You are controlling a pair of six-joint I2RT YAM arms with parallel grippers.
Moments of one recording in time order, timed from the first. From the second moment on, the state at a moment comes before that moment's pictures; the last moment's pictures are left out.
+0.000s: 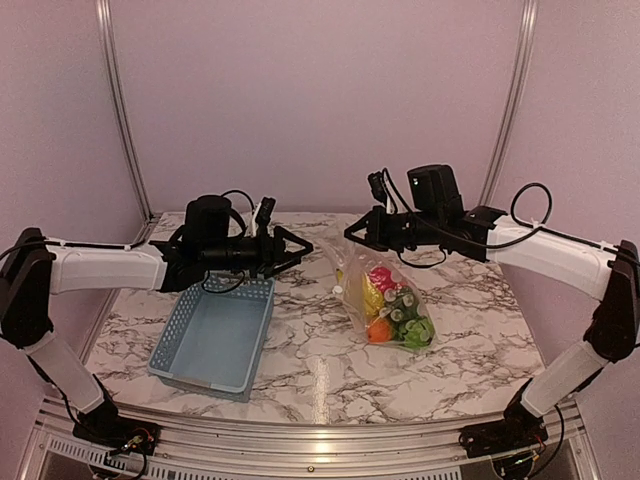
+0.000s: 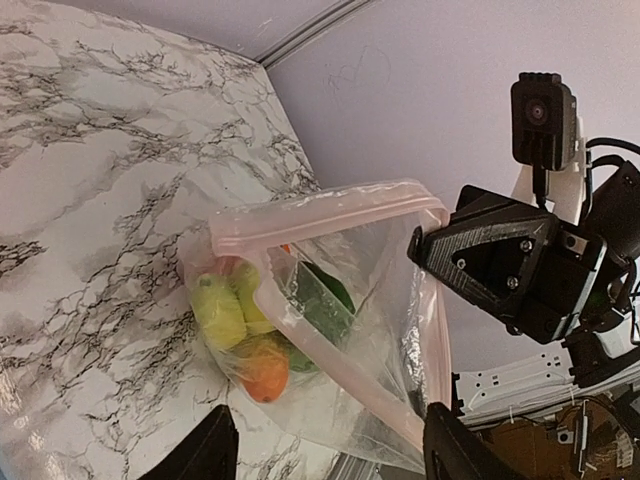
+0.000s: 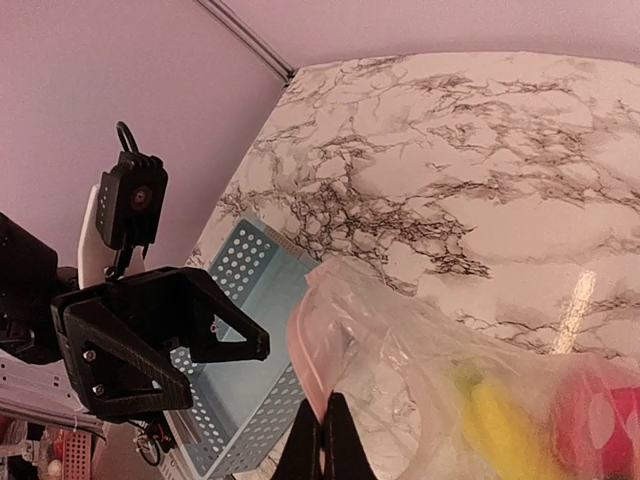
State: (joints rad) left arm -0.70 1.60 1.01 0.27 0.51 -0.87; right arm 0.67 1.51 1.24 -0.20 -0.33 0.59
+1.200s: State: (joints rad) left arm -0.80 1.91 1.33 0.27 0.48 -0.87; right arm 0.62 1.35 1.13 -0.23 -0.33 0.59
